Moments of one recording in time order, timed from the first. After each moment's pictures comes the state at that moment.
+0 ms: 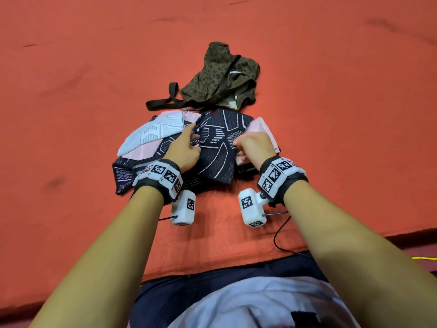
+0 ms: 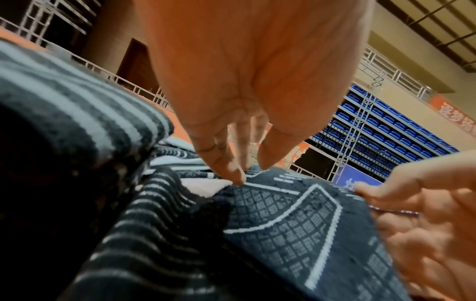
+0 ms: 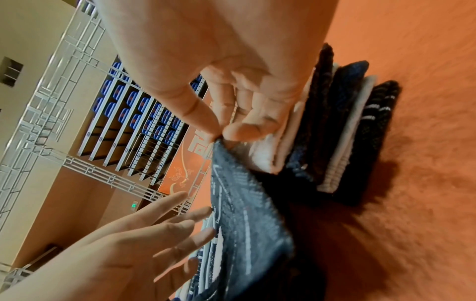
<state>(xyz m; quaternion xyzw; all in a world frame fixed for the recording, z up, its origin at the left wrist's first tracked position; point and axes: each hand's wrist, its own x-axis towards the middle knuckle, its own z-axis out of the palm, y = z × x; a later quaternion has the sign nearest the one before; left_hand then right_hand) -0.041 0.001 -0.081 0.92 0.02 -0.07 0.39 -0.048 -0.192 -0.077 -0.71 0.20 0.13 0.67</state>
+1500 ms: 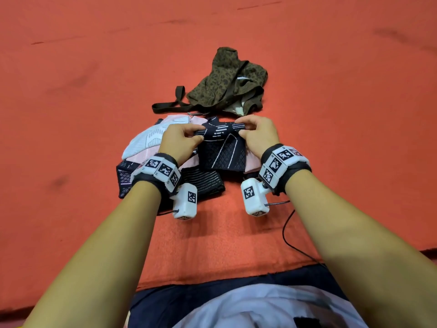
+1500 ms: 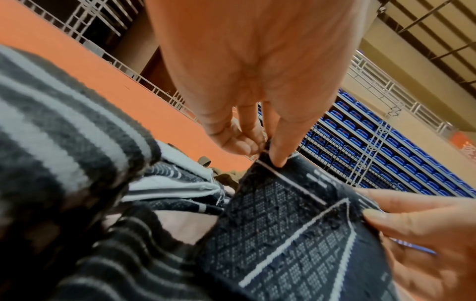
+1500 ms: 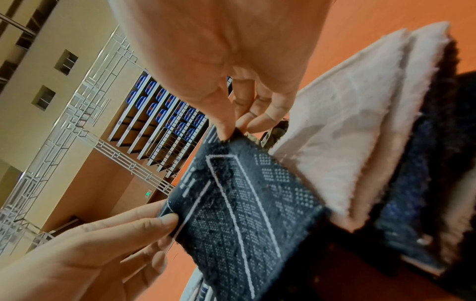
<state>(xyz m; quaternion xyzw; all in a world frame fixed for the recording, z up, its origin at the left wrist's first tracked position) -0.021 0.012 -0.062 0.89 0.03 0.05 0.45 -0.004 -0.191 -0.079 -0.81 0.05 -0.03 0.58</state>
